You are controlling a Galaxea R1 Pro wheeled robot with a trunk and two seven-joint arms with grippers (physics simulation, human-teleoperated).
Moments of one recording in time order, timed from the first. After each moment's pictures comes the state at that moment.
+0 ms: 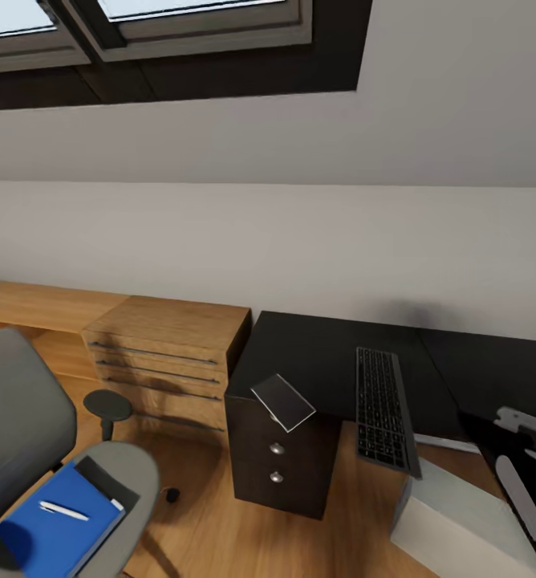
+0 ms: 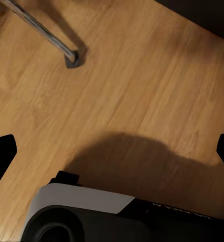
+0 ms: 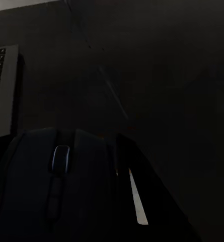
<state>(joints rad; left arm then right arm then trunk) 0.16 -0.06 0.06 -0.59 0.21 -0.27 -0.02 -0.40 -0.36 -0.21 -1.06 -0.40 0.31 -0.19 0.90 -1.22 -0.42</state>
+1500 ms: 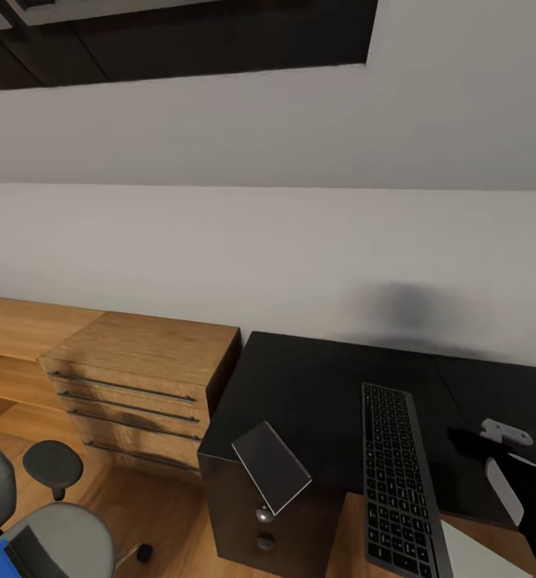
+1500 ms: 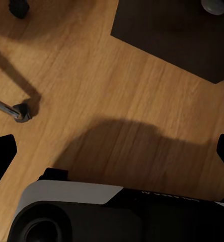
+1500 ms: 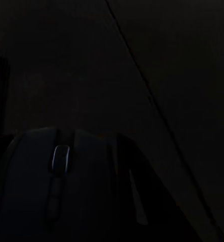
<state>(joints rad) 0.16 -0.06 -0.03 -0.58 0.20 -0.27 -0.02 -0.54 -0.36 -0.20 -0.70 -0.28 0.25 -0.06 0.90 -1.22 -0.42</state>
